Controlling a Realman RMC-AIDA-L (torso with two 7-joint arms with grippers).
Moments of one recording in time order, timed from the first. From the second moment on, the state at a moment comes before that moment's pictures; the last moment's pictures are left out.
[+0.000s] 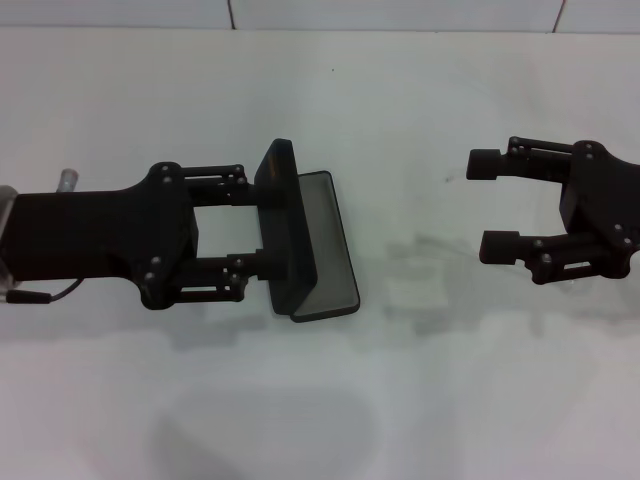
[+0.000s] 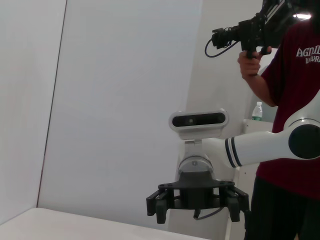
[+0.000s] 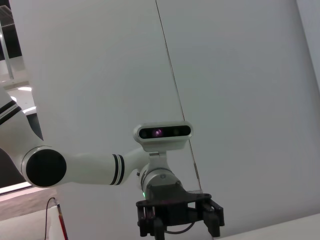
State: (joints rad) left arm -0.43 -2.01 0.90 0.76 1.64 1.95 -1.34; right arm 0.52 1.95 -1.10 -0.66 -1.44 -1.84 1.37
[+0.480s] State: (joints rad) left arm -0.43 -2.02 0.90 0.76 1.64 1.94 -1.34; right arm 0.52 1.95 -1.10 -0.66 -1.44 -1.84 1.37
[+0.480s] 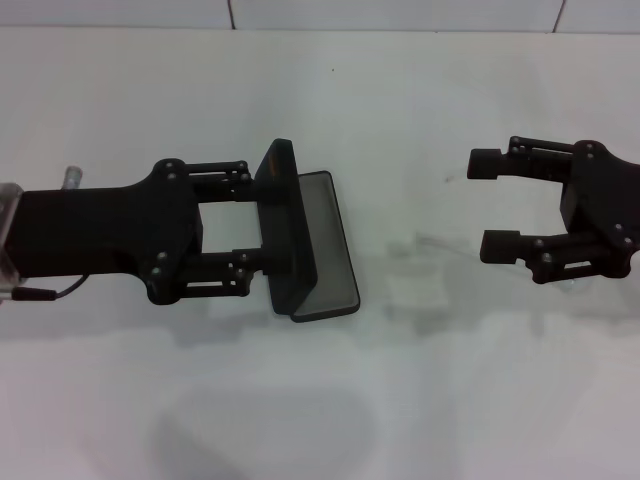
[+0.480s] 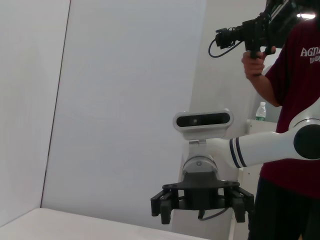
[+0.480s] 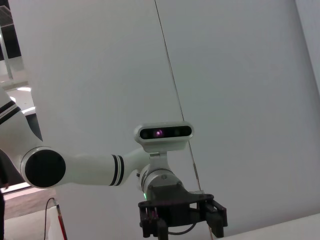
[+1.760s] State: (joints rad) left arm -0.42 -2.03 0.90 0.76 1.65 1.93 -1.33; right arm 0.52 1.95 -1.10 -0.66 -1.44 -1.84 1.37
